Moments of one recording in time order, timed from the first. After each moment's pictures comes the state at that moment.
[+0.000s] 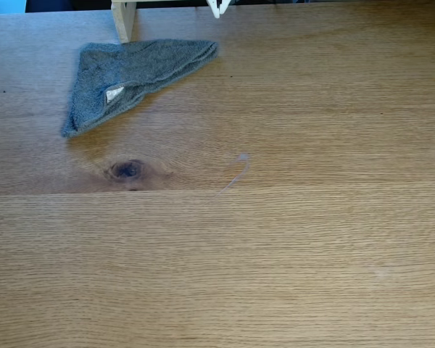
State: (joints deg) arm -2.8 189.4 185.8 72.6 5.4
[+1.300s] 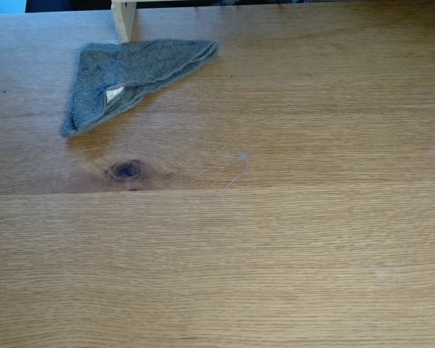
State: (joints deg) arm 2.1 187.1 185.2 48.1 -9.3
